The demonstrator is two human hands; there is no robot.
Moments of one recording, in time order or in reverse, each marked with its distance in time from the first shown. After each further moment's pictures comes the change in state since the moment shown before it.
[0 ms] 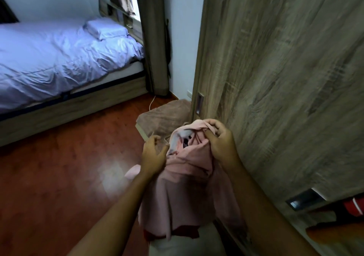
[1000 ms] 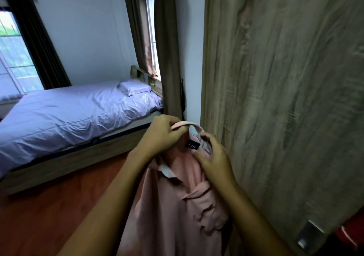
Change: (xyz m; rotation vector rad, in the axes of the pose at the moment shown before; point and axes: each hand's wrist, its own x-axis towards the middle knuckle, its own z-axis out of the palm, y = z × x) left_hand -0.034 0.264 -0.146 0.253 0.039 0.636; right_hand -0.048 -0.112 -0.007 -0.289 -0.043 -0.449
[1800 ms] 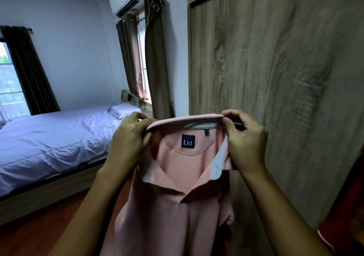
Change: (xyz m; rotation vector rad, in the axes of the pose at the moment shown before) left_hand -0.024 0.041 -0.072 0.300 0.311 0.176; right_hand 0.023 -0.111 -0.114 -0.019 0.498 -0.326
